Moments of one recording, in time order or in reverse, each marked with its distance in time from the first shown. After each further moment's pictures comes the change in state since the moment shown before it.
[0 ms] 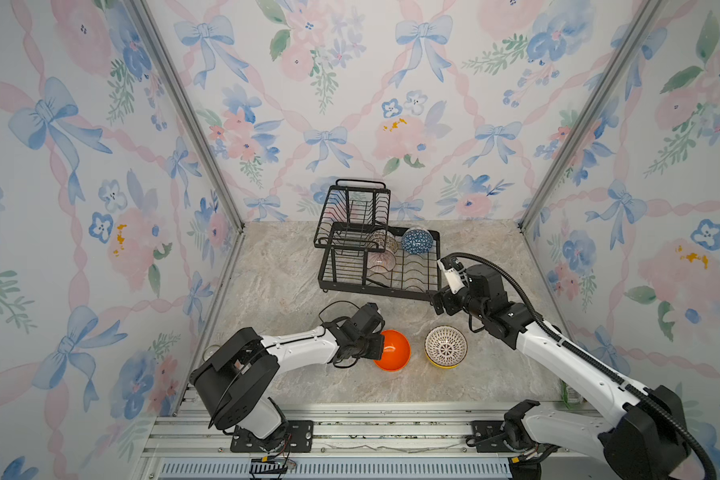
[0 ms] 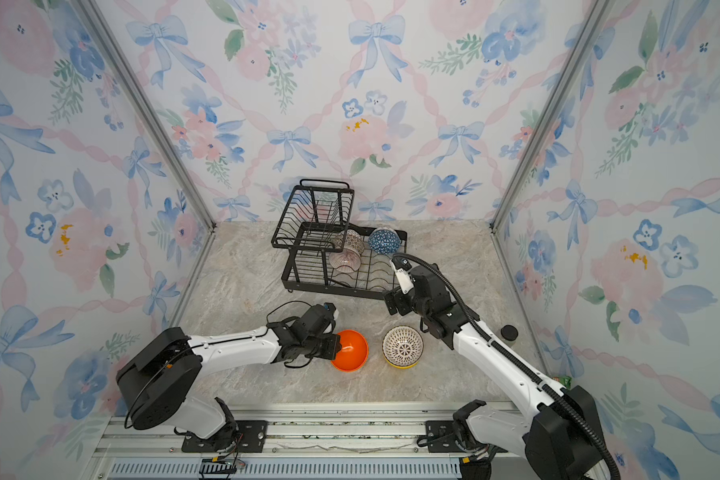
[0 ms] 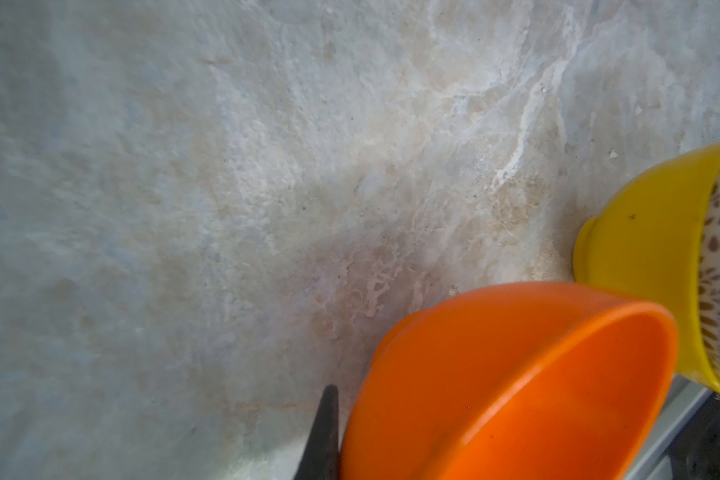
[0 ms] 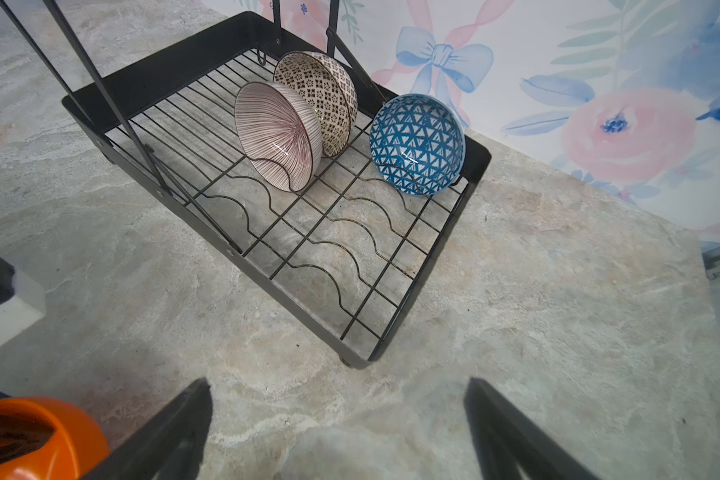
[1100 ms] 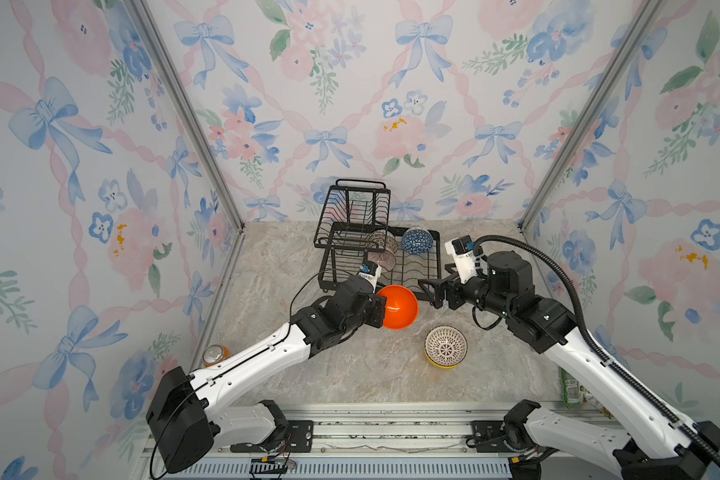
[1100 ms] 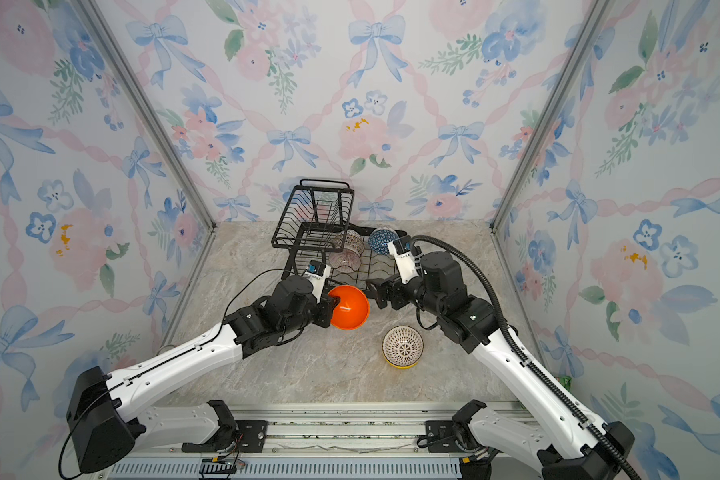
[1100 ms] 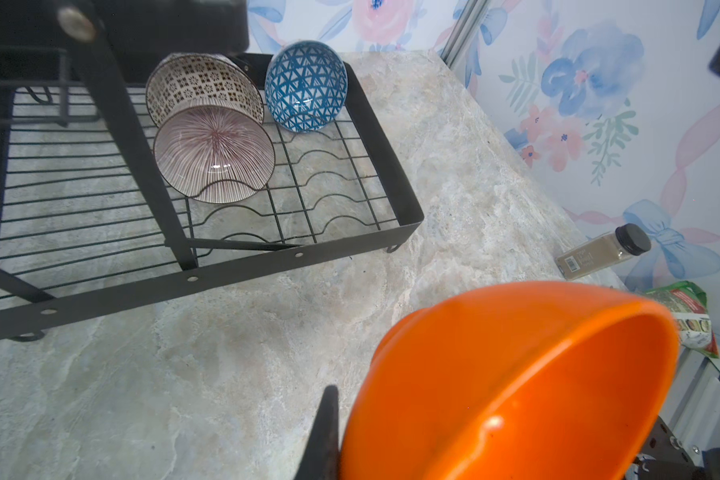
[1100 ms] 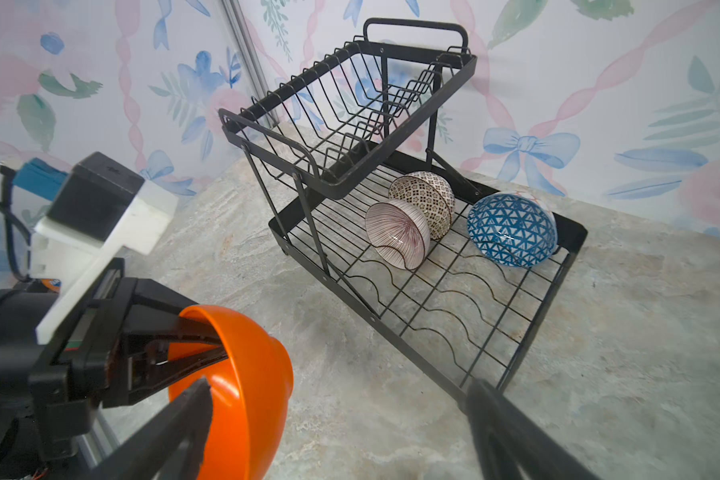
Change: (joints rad) left arm 0.000 -0.278 0.247 -0.087 -0.208 0.192; right arm 0.119 -0.114 0.278 -0.211 -0.195 0.248
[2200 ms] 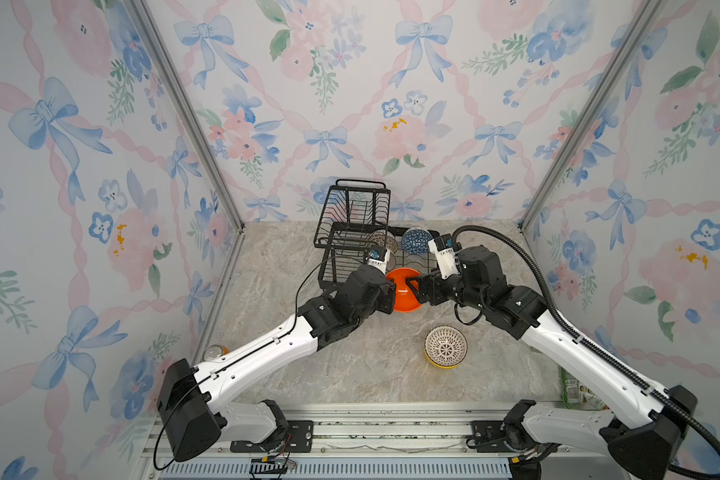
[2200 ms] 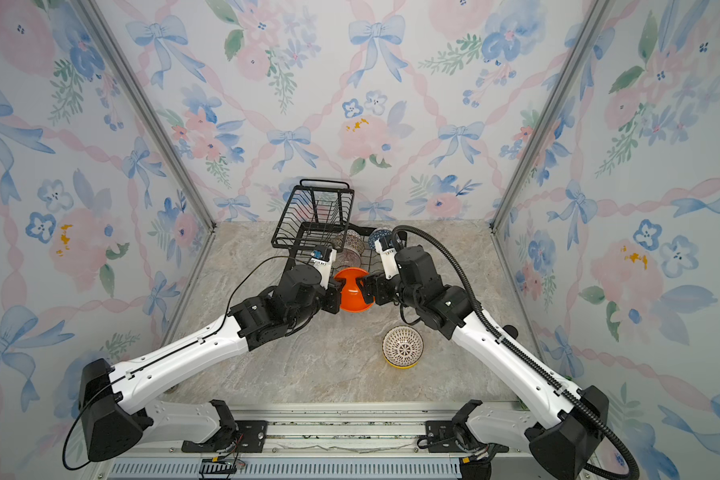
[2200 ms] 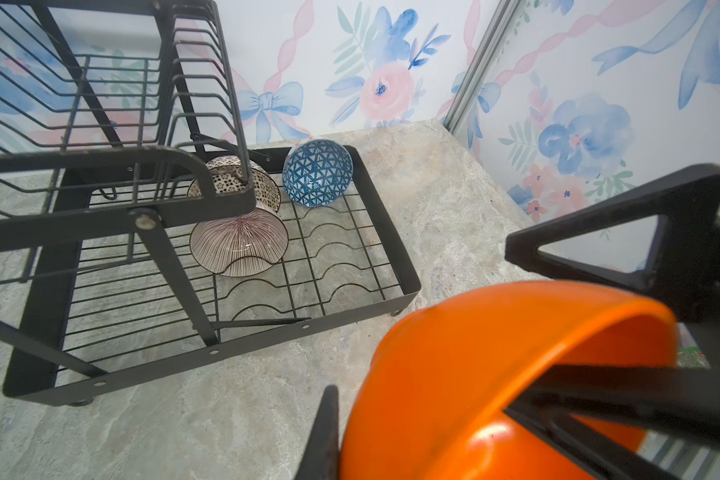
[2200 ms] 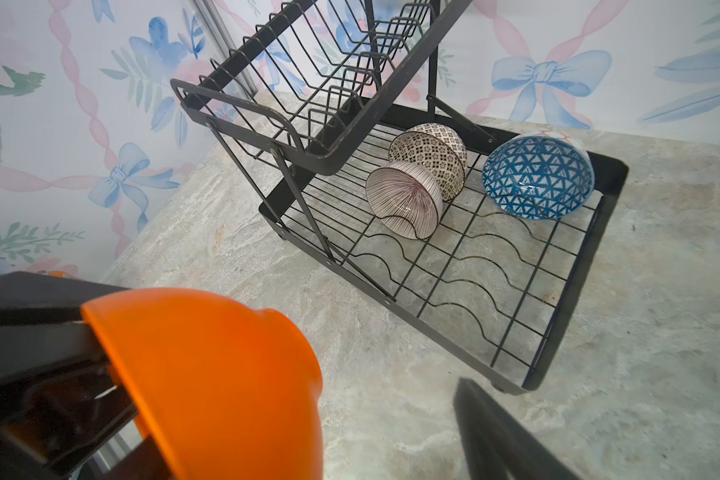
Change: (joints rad) left arm -0.058 0.067 0.154 -0.003 -0.159 0.036; right arm 0.062 0.153 0.051 -0.029 0.103 0.134
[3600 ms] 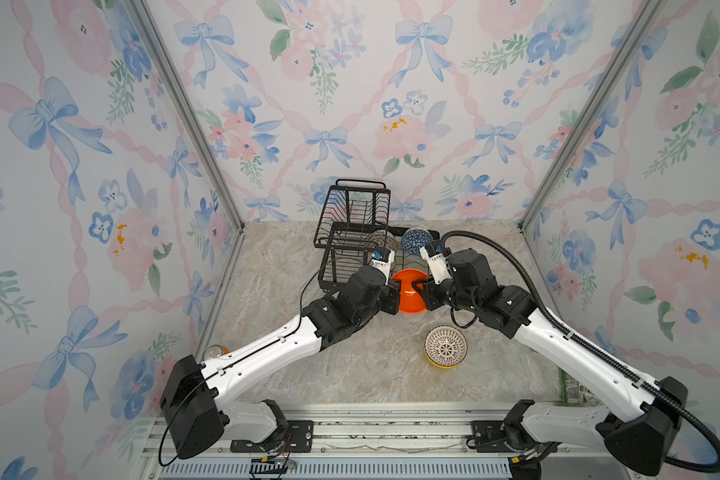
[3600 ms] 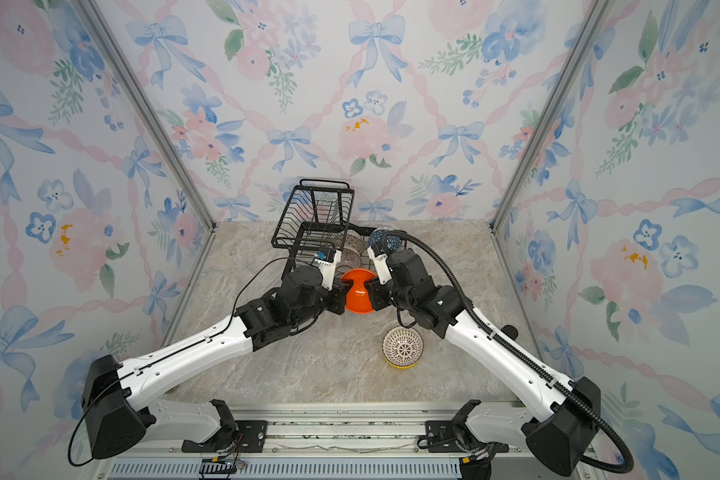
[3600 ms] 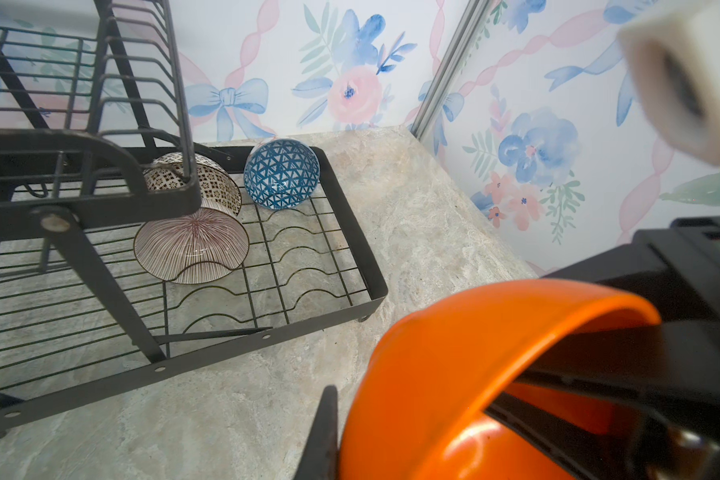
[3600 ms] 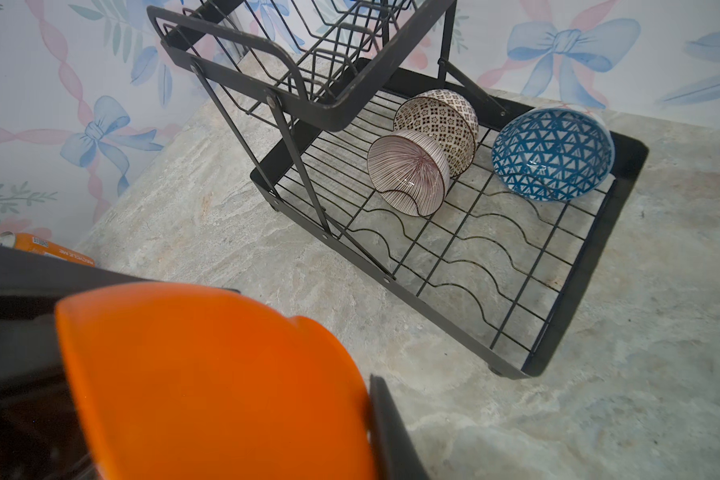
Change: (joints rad) left arm 0.001 0.018 -0.043 0.114 0.095 -0.030; right arm 0.021 0.030 -0.001 -0.037 0.024 -0.039
